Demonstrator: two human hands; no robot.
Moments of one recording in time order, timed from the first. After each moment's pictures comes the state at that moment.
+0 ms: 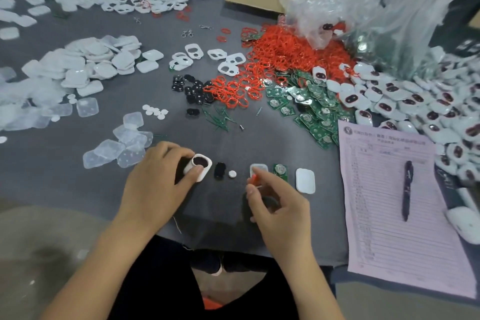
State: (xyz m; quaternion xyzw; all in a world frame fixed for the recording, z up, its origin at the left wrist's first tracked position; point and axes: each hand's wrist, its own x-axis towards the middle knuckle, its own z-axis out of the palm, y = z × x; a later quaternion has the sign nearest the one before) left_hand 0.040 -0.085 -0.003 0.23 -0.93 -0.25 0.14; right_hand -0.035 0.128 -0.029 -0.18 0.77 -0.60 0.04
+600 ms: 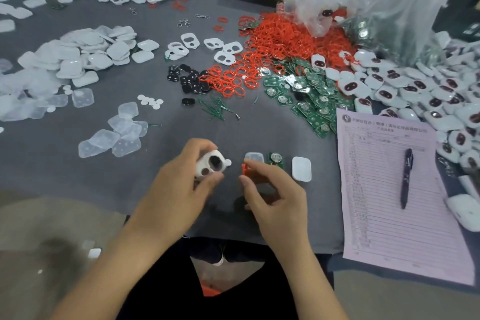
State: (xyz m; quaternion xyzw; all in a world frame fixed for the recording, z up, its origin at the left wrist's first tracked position) left_hand 0.048 -0.036 0.019 0.19 -0.87 -0.43 0.12; right_hand -0.034 0.134 -0.026 -0.22 0.74 -0.64 0.02
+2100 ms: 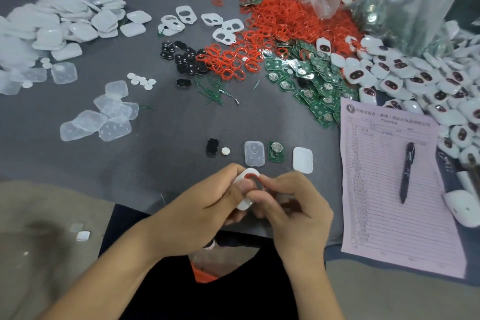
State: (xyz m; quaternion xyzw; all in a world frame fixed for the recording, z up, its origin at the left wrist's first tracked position) left_hand 0.051 -0.003 0.025 0.03 -0.73 -0.67 -0.07; right_hand -0.016 0.152 -0.002 -0.22 0.72 -0.66 -0.01
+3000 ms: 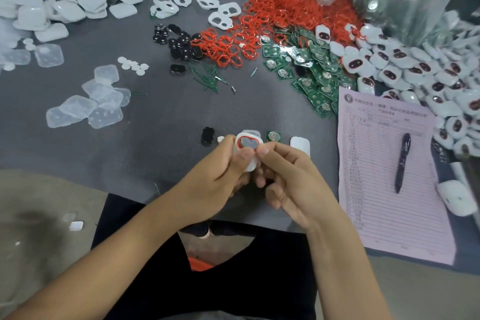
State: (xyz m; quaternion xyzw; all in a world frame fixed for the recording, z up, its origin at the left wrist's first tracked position) left_hand 0.020 0.002 -0.006 0.06 -0.71 -0.70 -0.01; right_hand -0.066 0.152 0.015 -0.10 0.58 -0.70 0.41
